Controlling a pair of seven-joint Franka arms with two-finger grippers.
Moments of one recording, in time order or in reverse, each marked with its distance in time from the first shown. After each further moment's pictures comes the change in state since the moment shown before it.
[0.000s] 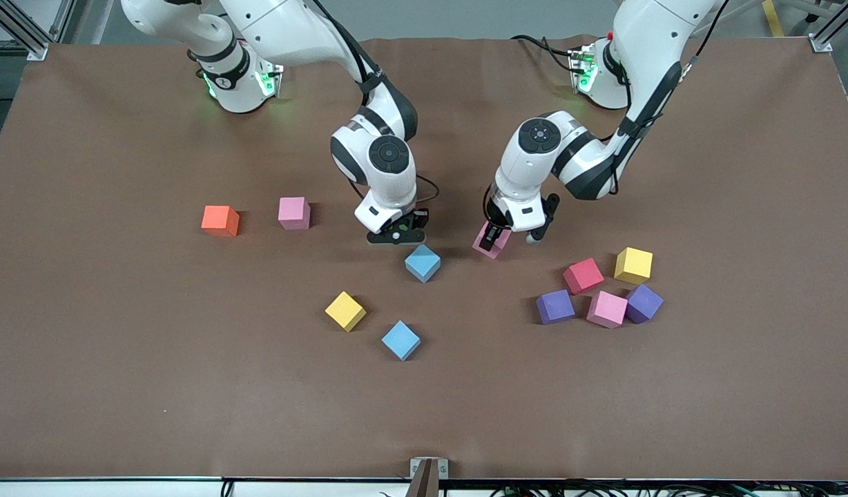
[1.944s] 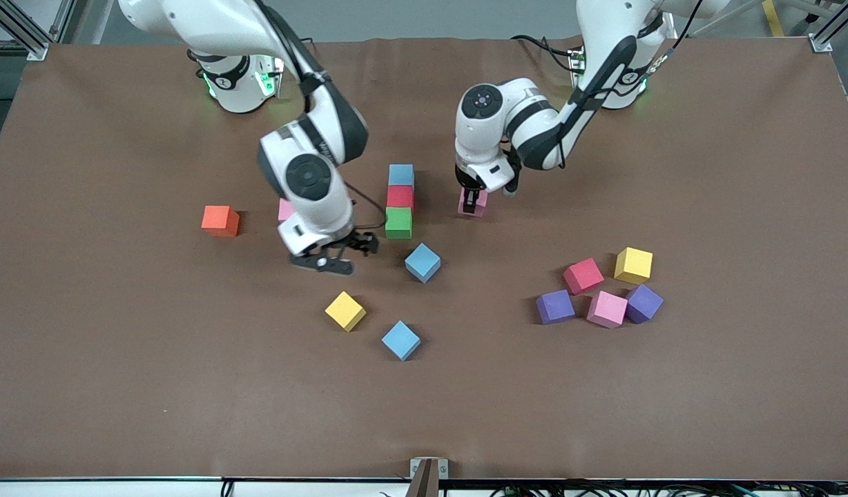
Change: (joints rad) left arm -0.207 -0.031 -0.015 -0.010 0.000 -0.197 -0.554; right arm -0.233 -0.166 -0.044 0.022 0.008 -0.248 -0.002
